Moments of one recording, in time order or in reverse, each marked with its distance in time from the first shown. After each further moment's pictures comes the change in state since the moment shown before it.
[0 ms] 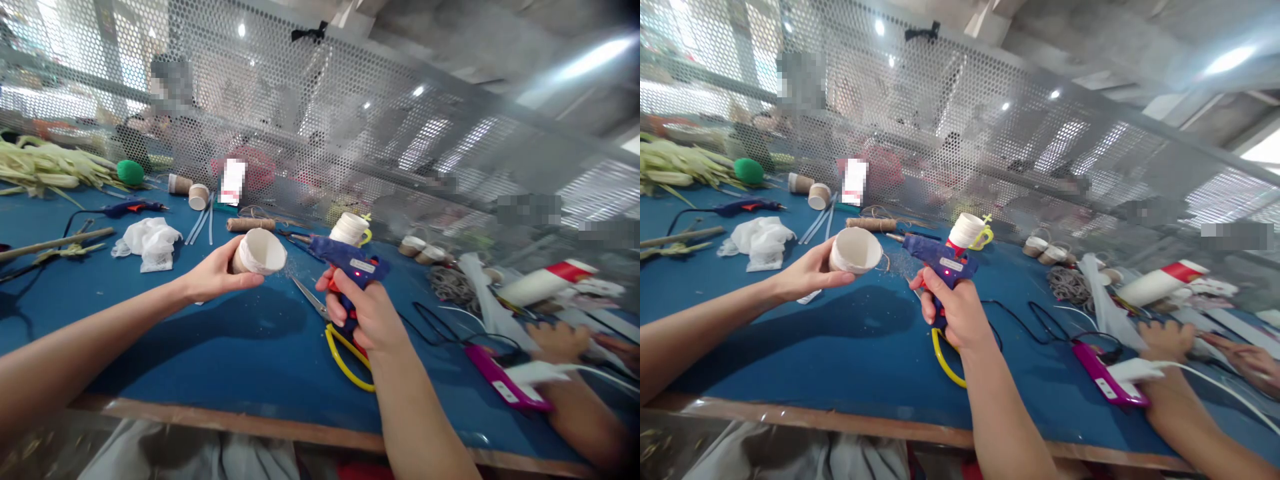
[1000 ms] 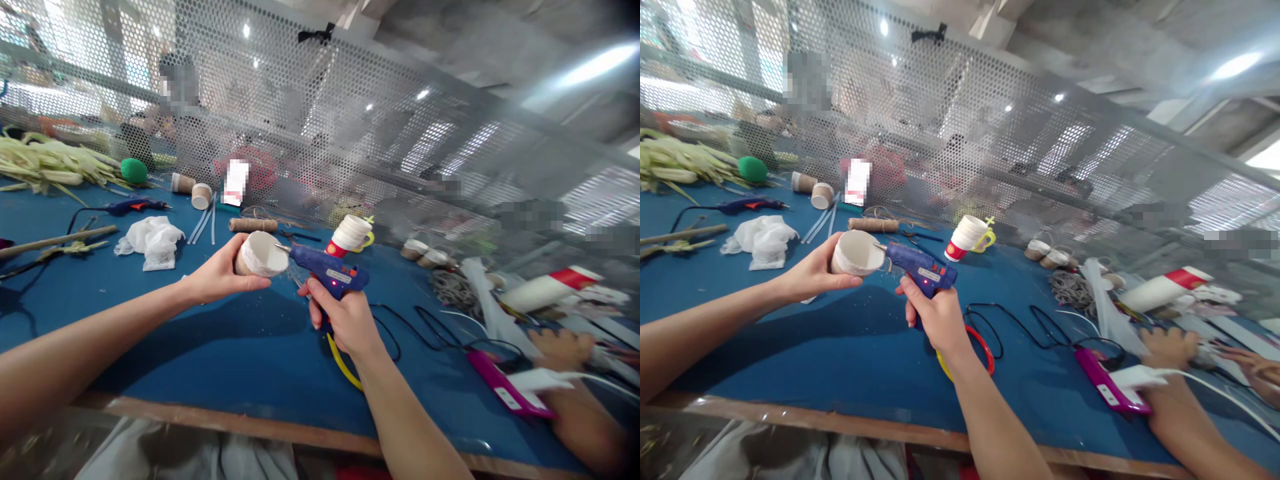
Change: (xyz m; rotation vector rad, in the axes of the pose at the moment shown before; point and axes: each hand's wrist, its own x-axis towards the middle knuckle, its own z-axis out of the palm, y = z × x) left_hand 0.000 -0.001 0.003 0.064 0.074 0.030; right_hand -0.002 0.012 0.020 -0.289 0.067 -0.038
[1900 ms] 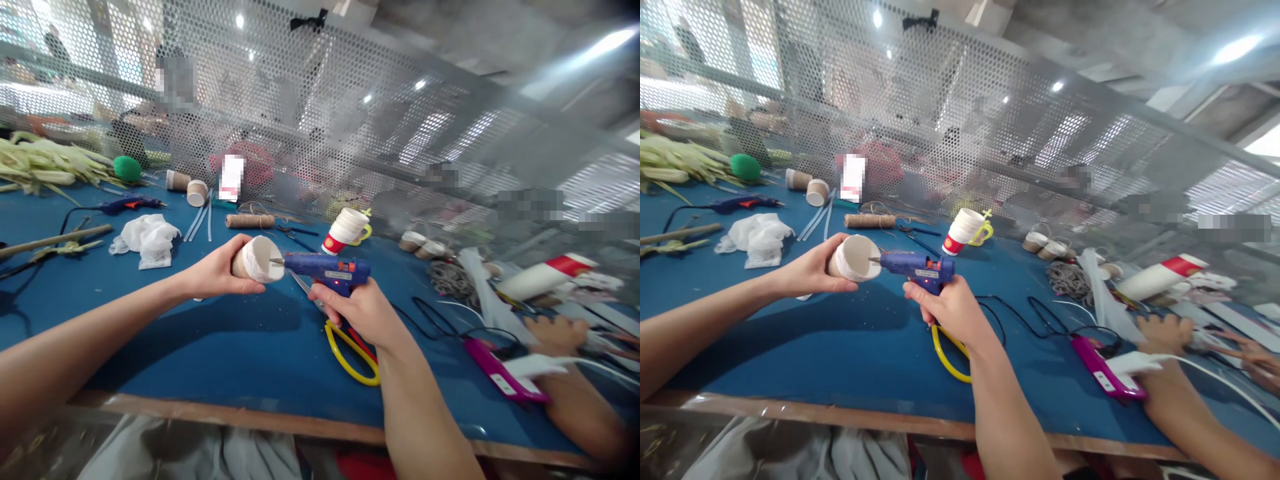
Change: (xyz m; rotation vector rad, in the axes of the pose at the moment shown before) left_hand 0.002 0.004 -0.004 0.213 -0.107 0.009; right_hand 0.000 -0.015 -0.030 -0.292 -0.186 -0.016
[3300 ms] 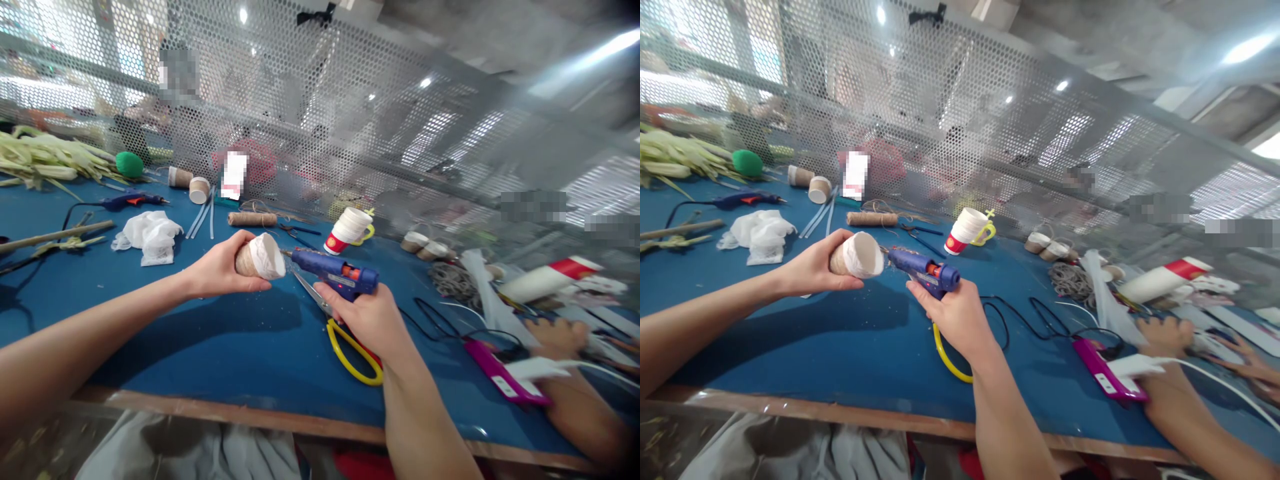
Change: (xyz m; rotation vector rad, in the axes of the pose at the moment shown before) left_hand -0.002 0.003 0.000 0.125 0.072 -0.035; right_hand -0.007 -0.006 0.009 -0.267 0.285 -0.020
